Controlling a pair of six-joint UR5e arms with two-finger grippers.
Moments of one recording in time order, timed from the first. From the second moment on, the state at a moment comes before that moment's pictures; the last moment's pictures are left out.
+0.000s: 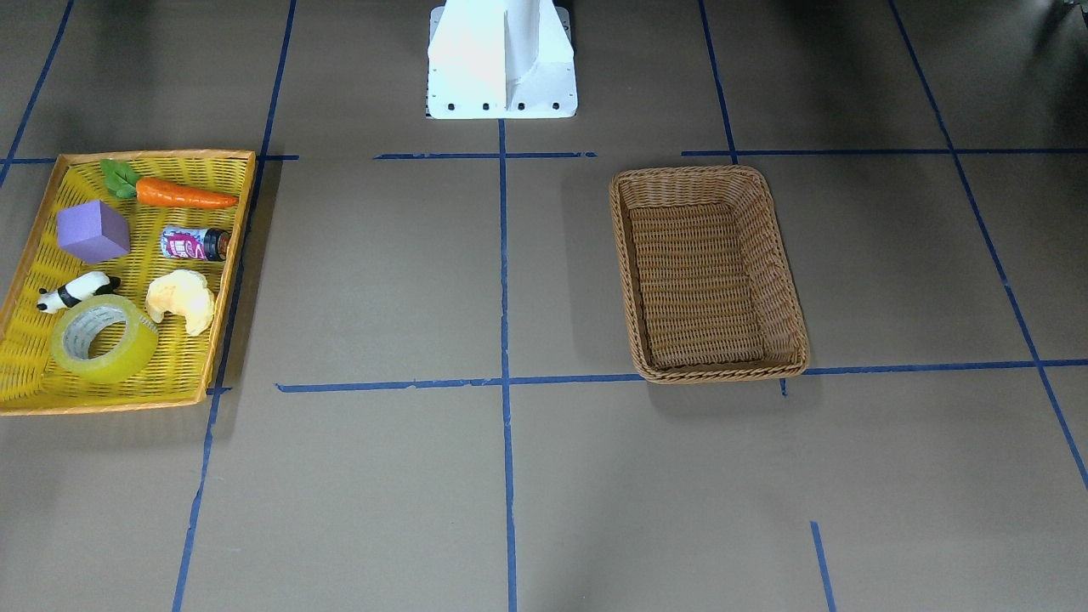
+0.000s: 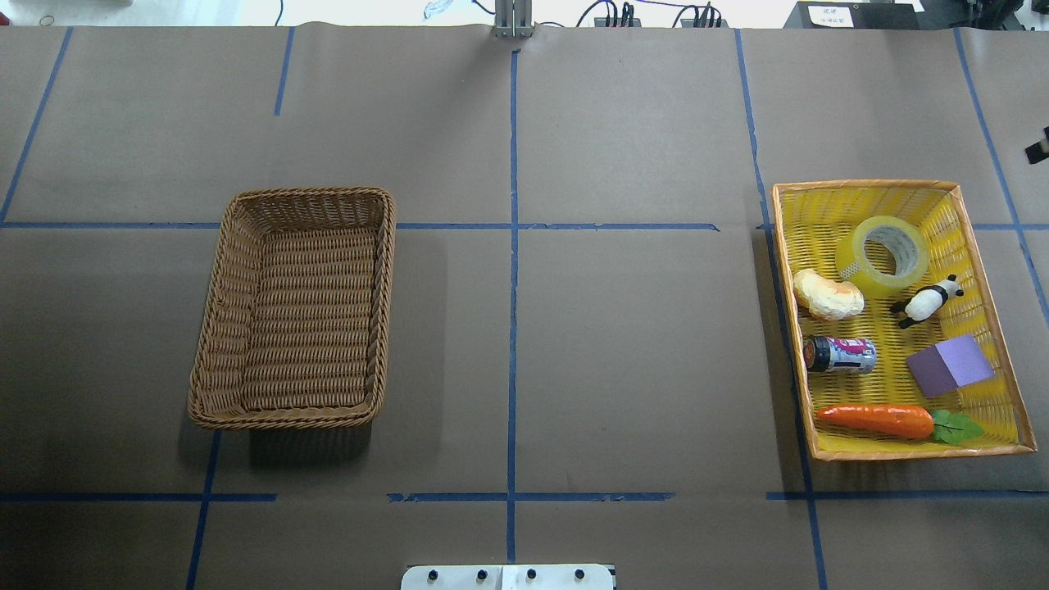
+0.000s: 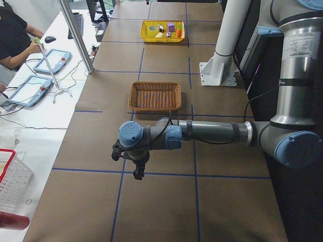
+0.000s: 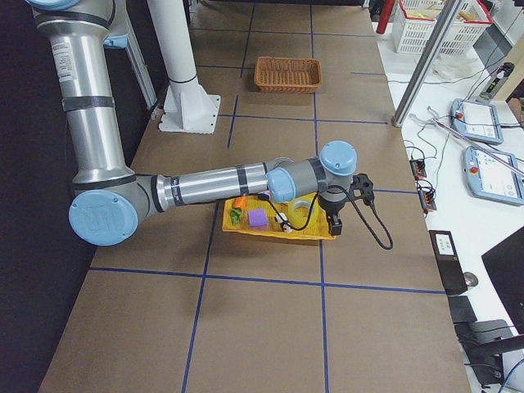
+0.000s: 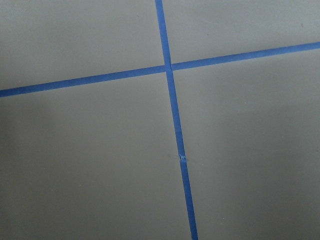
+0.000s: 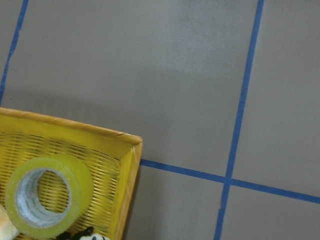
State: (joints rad) left arm -1.58 -1.55 -1.62 -1.48 -2.41 0.22; right arm 1.40 -1.43 1.62 -1.38 2.39 0.23
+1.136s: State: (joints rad) left arm -1.58 -1.56 -1.61 -1.48 -2.40 0.22; right arm 1.17 -1.42 1.57 -1.31 2.31 0.32
